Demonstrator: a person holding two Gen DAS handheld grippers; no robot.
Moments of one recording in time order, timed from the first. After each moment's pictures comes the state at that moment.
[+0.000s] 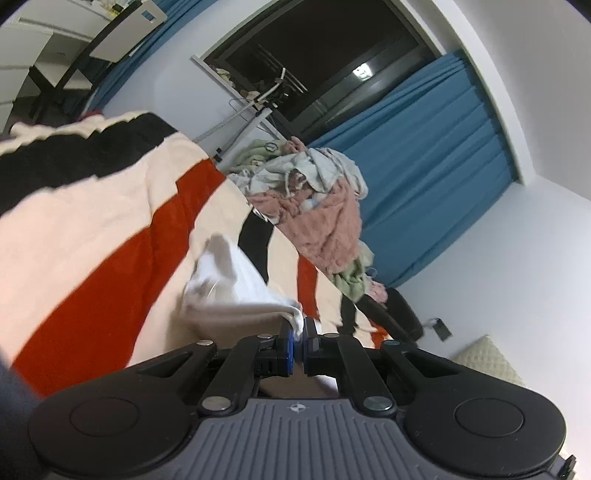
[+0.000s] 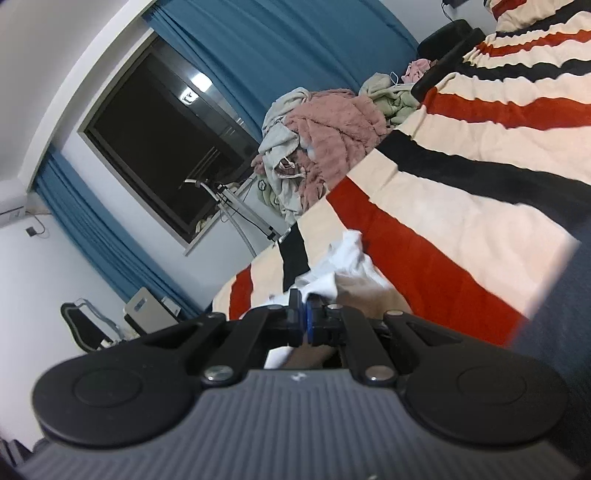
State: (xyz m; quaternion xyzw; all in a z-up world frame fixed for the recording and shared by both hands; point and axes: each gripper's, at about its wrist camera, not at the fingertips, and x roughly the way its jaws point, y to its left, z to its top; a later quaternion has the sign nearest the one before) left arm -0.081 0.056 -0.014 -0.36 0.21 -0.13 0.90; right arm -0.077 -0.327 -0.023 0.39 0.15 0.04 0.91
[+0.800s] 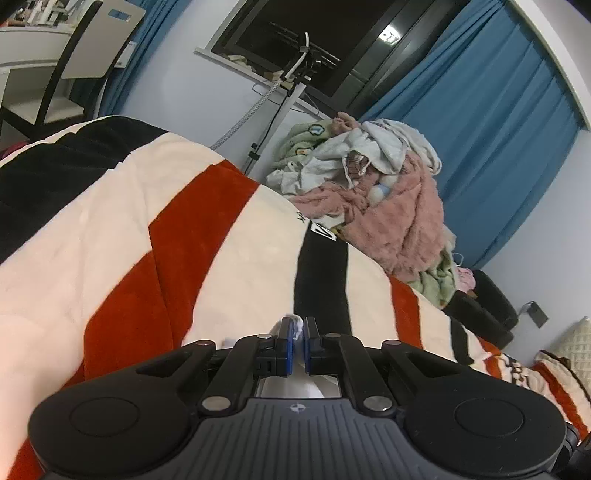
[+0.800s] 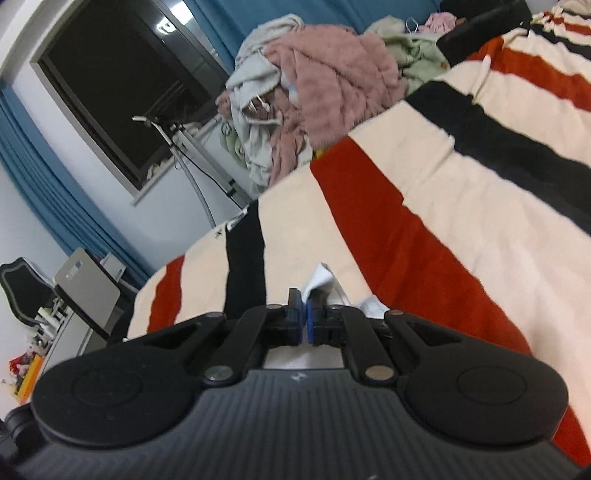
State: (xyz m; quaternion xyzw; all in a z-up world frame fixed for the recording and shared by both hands) left arm 0.223 0.036 -0.062 -0.26 0.26 -0.05 0.93; right arm 0.237 -0.327 -0.062 0.32 0.26 0.04 0.91
